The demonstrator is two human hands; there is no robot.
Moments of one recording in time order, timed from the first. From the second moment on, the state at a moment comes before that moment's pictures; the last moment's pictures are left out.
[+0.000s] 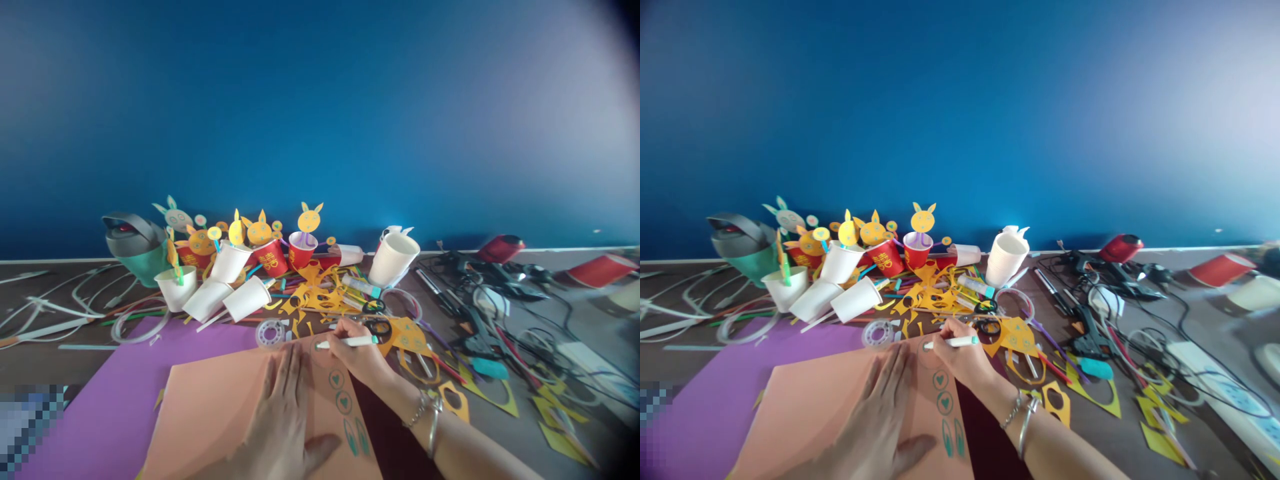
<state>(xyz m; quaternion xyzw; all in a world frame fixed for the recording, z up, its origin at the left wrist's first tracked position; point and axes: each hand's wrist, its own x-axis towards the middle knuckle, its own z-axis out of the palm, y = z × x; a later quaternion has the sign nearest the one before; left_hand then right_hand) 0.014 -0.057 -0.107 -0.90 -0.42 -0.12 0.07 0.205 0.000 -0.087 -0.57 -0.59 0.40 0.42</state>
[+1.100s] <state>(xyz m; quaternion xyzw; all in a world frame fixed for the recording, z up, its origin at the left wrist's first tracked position) 0.015 -0.057 -0.103 -0.90 -0.42 -0.11 0.06 0.222 0.005 -0.093 -0.61 -0.61 0.31 0.40</state>
